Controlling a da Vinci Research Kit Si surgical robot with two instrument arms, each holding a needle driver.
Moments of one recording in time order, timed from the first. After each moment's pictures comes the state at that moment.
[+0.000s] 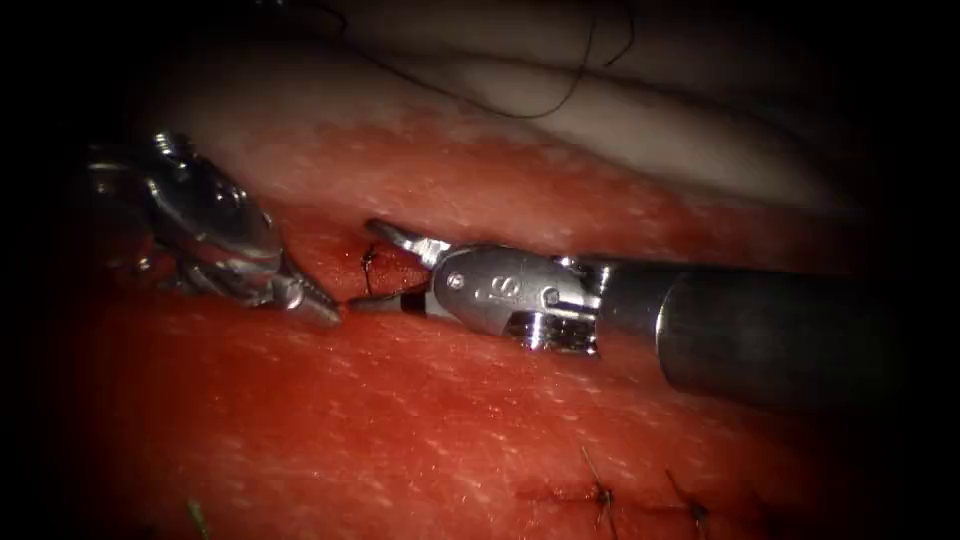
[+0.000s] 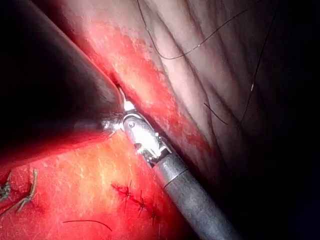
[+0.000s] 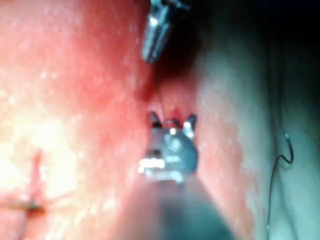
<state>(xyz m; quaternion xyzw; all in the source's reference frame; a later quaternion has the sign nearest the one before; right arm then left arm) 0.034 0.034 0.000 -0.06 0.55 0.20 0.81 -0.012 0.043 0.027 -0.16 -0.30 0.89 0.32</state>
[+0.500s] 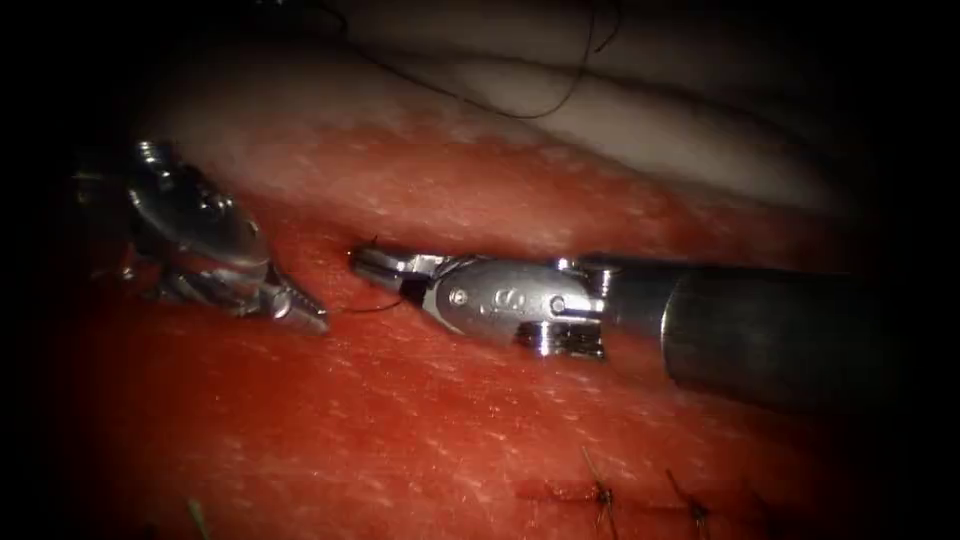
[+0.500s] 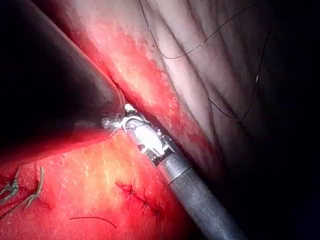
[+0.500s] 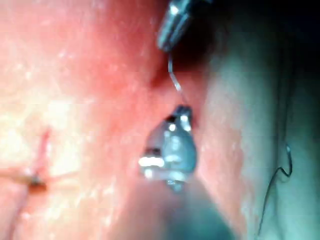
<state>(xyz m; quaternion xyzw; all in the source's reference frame) 0.033 0.033 0.000 -0.05 0.55 0.12 0.83 -0.011 0.042 0.027 -0.16 -0.30 0.89 0.31</state>
